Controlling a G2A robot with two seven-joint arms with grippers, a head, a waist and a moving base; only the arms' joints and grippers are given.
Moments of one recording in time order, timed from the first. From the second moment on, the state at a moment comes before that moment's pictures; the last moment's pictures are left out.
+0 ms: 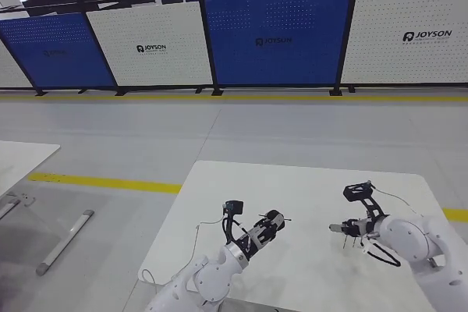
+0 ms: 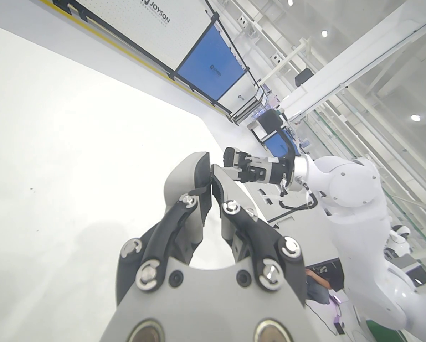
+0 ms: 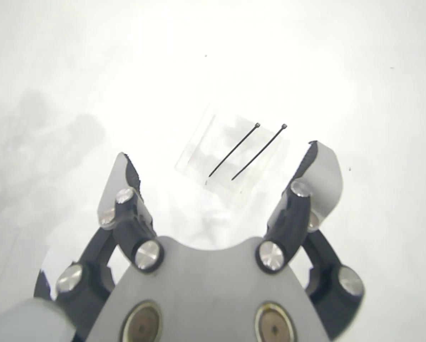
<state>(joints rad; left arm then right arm) 1.45 -1.21 -1.02 -1.70 0.32 -0.13 -0.05 -0.96 -0.99 1.01 -1.55 -0.71 -0.01 1.14</state>
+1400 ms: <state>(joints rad) 1.45 -1.21 -1.02 -1.70 0.32 -0.13 -0.05 -0.93 -0.98 1.05 -1.50 -0.54 -0.05 1.33</state>
